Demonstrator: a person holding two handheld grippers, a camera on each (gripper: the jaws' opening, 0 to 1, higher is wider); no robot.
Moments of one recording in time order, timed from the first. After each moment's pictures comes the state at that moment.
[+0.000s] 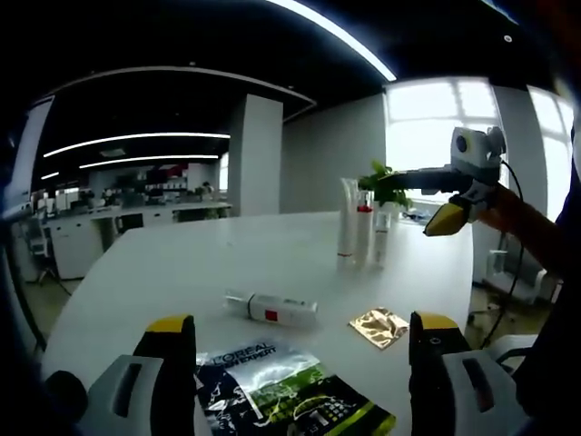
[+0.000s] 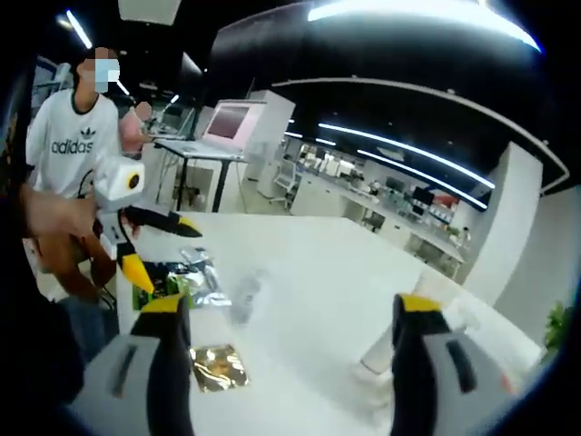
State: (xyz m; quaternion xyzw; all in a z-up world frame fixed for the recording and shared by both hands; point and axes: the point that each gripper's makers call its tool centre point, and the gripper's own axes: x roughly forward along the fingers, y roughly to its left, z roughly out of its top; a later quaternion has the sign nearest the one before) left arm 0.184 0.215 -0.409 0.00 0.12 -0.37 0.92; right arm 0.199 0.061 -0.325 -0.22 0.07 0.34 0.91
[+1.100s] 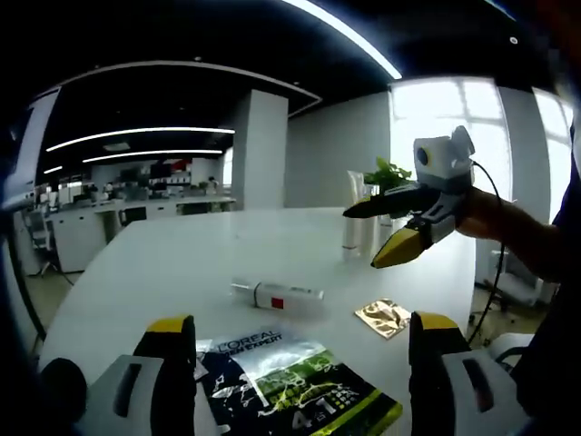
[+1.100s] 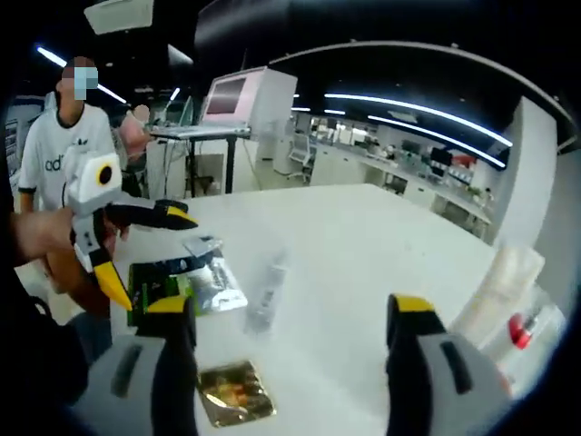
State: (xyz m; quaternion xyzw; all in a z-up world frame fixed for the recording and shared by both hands) left arm 0.184 0.222 -0.421 -0.01 0.14 -0.36 0.92; right arm 0.236 0.108 -0.384 -0.18 0.15 0.37 0.90
